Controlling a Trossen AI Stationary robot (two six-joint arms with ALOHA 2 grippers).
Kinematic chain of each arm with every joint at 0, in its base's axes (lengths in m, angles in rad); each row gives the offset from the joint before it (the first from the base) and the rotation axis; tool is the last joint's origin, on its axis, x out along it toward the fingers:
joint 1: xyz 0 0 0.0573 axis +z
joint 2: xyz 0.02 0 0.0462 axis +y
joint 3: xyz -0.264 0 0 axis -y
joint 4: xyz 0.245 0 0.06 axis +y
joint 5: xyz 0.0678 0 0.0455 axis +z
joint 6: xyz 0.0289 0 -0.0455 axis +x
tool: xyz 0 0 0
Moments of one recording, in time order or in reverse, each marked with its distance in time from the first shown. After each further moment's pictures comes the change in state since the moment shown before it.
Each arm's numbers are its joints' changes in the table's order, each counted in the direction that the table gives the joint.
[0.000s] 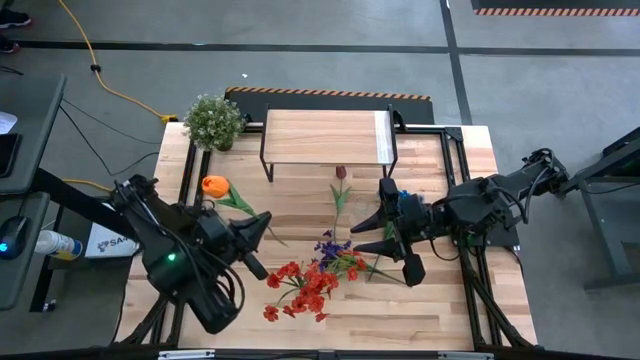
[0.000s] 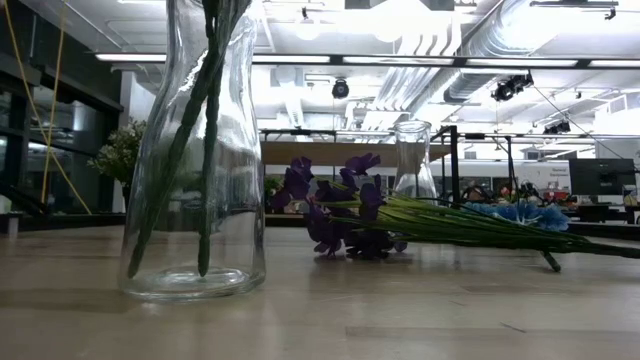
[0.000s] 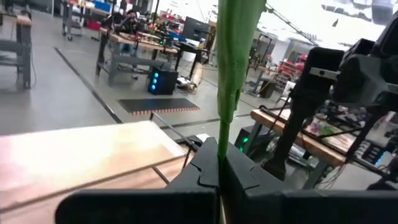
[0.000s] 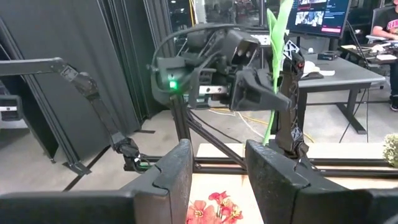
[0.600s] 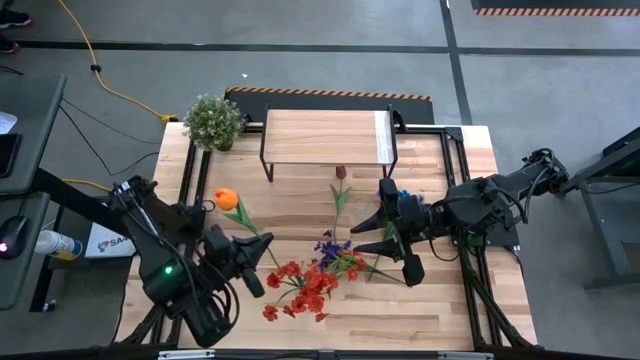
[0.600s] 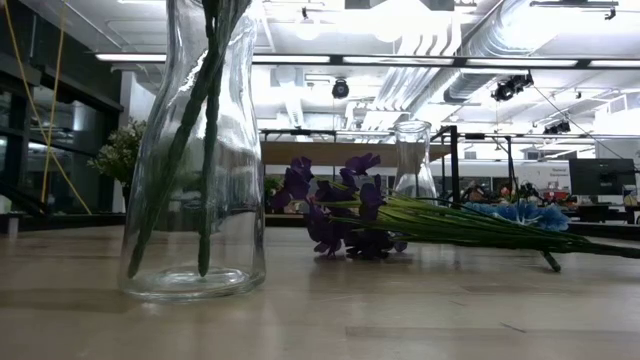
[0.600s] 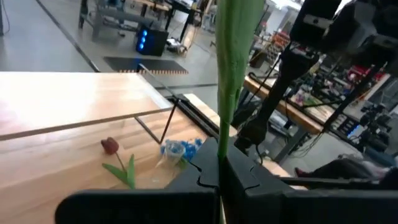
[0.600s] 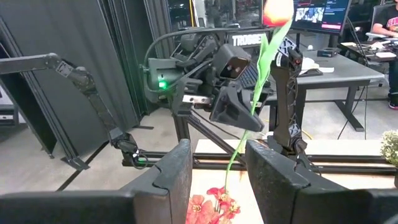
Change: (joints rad) left arm -0.051 0.004 -0.061 -0.105 -0.144 -0.038; right arm 0.000 0.000 0.000 0.014 0.000 -0.004
